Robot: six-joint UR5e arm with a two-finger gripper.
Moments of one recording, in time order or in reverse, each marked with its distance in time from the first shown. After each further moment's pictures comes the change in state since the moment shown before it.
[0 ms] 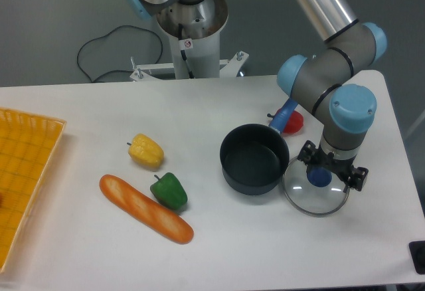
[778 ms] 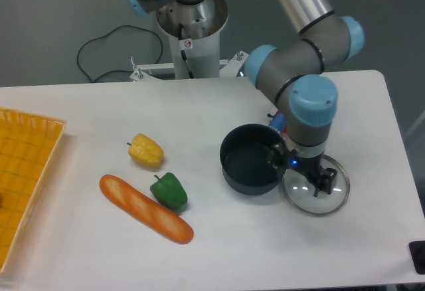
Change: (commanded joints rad) arm -0.143 0.063 -0.023 -0.005 0.012 -0.175
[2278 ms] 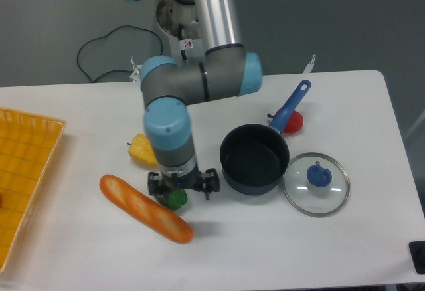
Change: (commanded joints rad) arm -0.376 -0.024 -0.038 0.021 0.015 -1.121
